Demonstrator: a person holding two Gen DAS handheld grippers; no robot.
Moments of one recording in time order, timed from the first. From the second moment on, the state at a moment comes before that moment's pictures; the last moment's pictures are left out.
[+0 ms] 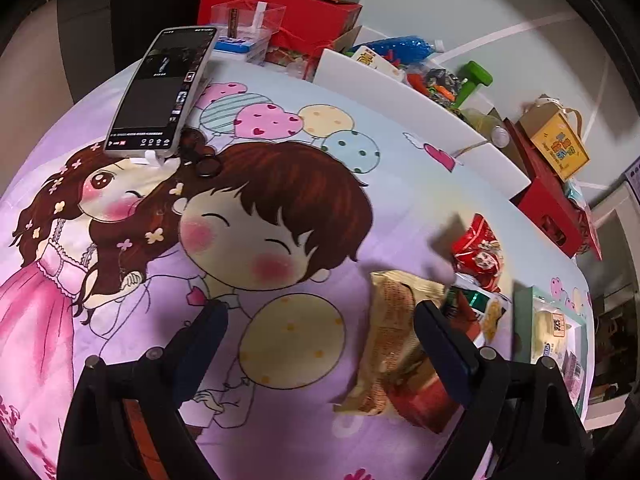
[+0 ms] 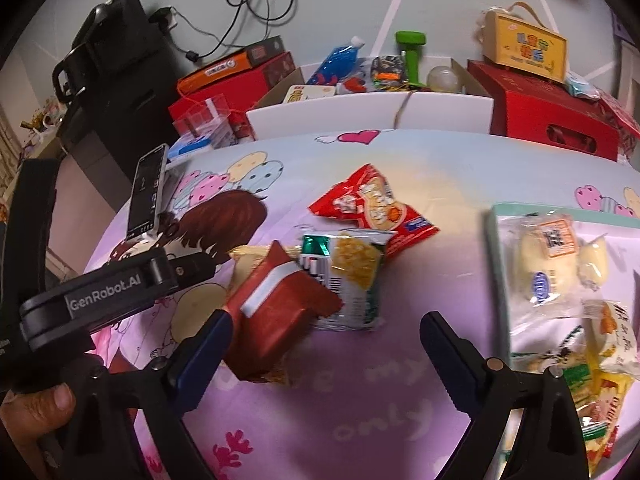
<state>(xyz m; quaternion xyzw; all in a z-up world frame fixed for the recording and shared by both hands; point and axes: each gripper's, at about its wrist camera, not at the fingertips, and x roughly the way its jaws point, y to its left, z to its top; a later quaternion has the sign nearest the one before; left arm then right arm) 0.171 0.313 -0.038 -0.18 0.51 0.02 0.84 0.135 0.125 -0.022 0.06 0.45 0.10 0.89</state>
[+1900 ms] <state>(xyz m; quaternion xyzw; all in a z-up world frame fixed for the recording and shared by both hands) 0.179 0.257 -0.061 -0.11 0.55 -0.04 0.82 0.141 0.089 -0.052 0.08 0.53 0.07 0.84</state>
